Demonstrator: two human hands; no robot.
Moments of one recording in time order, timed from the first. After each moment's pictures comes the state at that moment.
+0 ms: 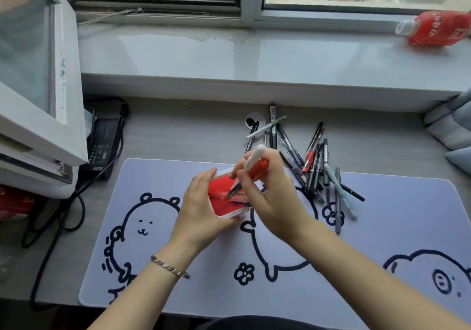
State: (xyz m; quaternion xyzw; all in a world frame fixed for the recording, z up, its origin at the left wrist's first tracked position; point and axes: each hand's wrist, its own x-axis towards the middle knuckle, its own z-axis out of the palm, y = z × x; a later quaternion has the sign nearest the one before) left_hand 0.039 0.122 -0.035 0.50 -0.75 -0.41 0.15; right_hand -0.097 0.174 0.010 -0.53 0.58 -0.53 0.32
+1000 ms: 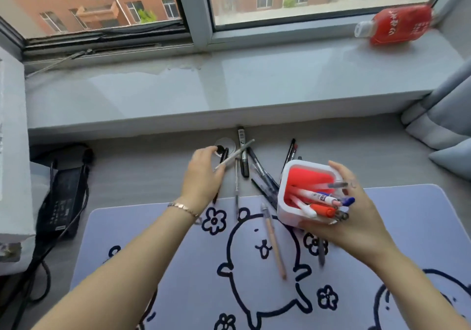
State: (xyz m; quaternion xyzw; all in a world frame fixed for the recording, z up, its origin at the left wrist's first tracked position) left_hand -0.095 0.022 -0.054 0.48 -0.82 -0.30 0.10; right_hand -0.246 0.236 -0.006 -0.33 0.70 -0.51 0.38
